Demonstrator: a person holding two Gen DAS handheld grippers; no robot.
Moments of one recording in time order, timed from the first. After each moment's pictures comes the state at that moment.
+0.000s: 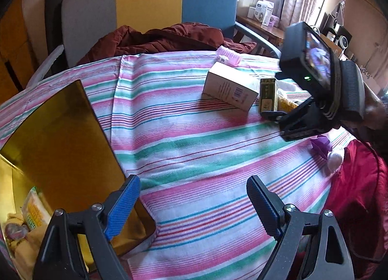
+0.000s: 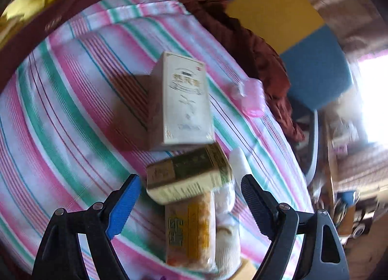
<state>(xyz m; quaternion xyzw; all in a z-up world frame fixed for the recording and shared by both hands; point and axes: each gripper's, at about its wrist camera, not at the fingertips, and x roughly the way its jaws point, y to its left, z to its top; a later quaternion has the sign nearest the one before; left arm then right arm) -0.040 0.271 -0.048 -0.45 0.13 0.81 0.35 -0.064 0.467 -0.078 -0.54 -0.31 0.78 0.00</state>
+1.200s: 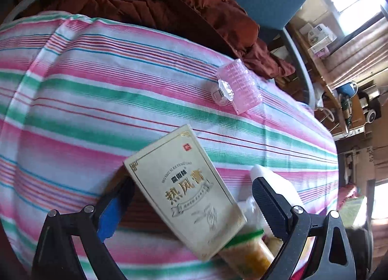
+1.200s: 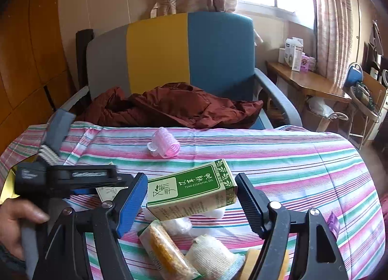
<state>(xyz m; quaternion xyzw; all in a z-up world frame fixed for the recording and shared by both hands) -0.174 0.476 -0.095 -0.61 -0.04 0.75 0.26 -0.007 0.606 0.009 -0.34 0.09 0.92 0.15</state>
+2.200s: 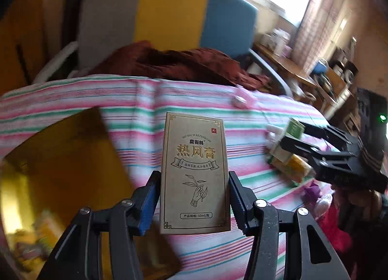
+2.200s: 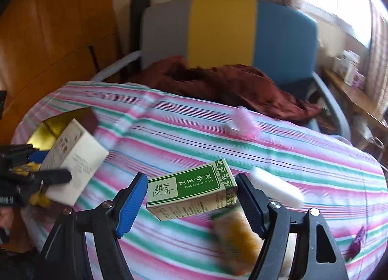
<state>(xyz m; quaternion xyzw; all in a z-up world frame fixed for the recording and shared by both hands) -0.100 0.241 0.003 -0.44 0.04 0.83 0.32 -0.034 0.478 0.006 -0.40 0.03 0.92 -0.02</state>
